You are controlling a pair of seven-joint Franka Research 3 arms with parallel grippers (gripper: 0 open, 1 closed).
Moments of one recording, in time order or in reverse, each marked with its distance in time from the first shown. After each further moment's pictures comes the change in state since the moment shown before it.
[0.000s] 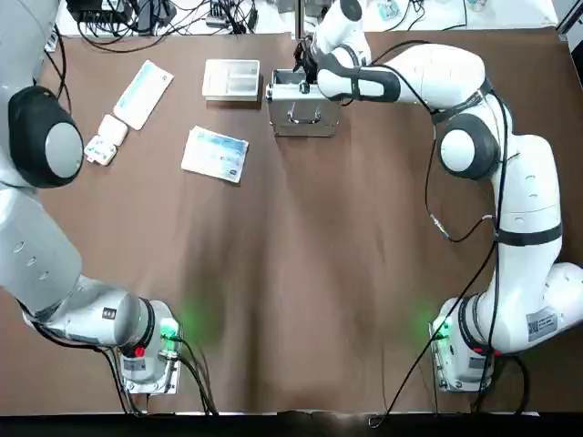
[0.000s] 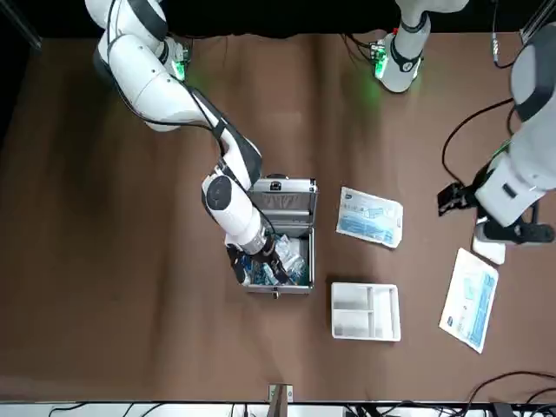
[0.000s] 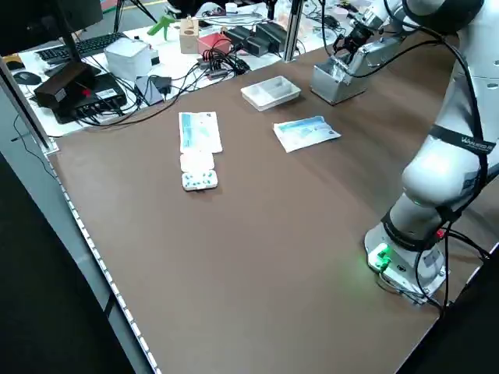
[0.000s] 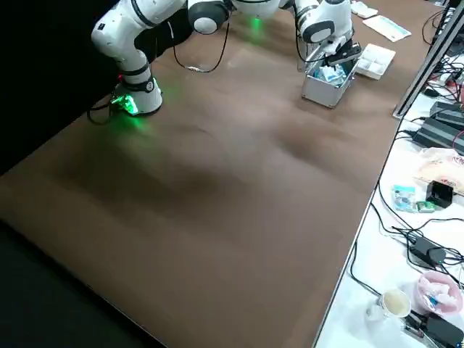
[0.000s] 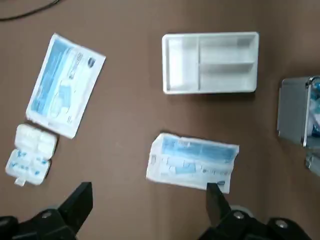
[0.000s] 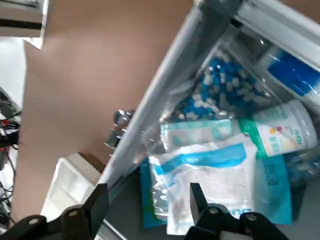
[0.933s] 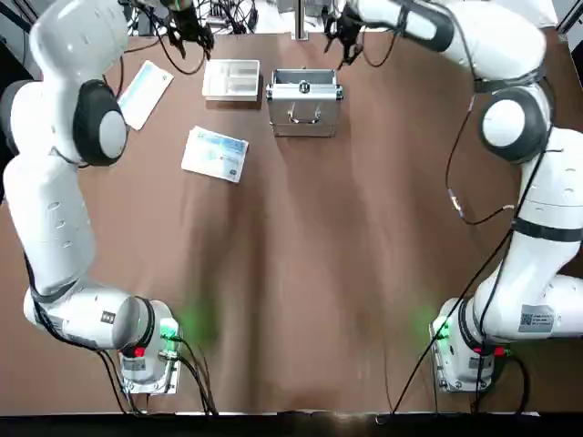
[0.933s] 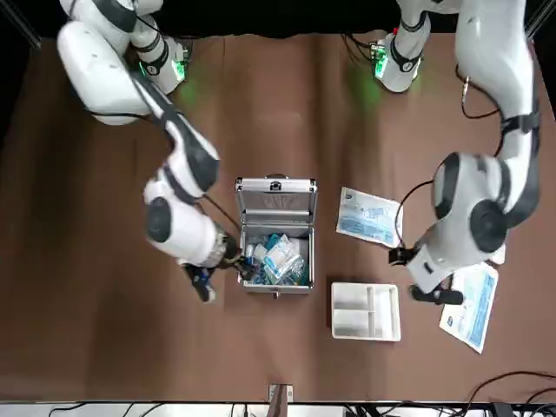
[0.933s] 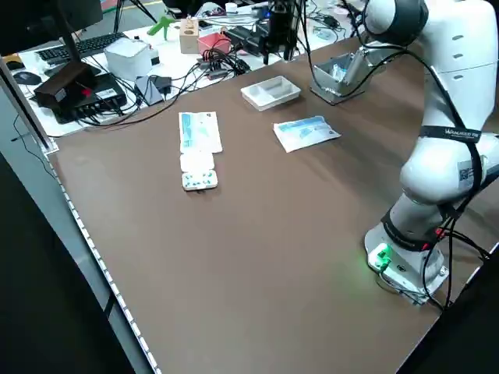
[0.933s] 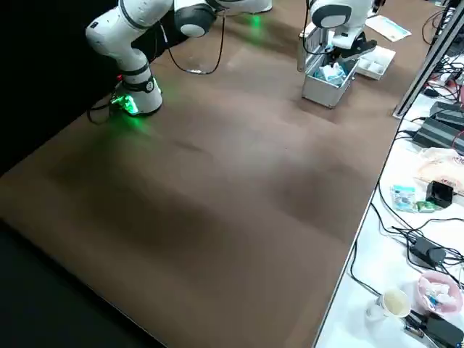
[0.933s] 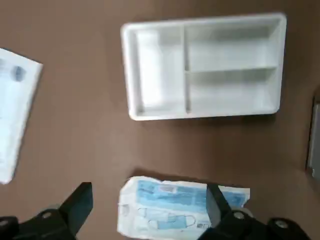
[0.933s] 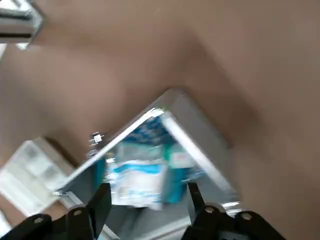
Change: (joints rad) left arm -0.079 0.332 -0.005 -0.006 0.000 0.261 -0.043; right arm -0.334 -0.088 0.278 0.079 0.000 -0.591 -0.431
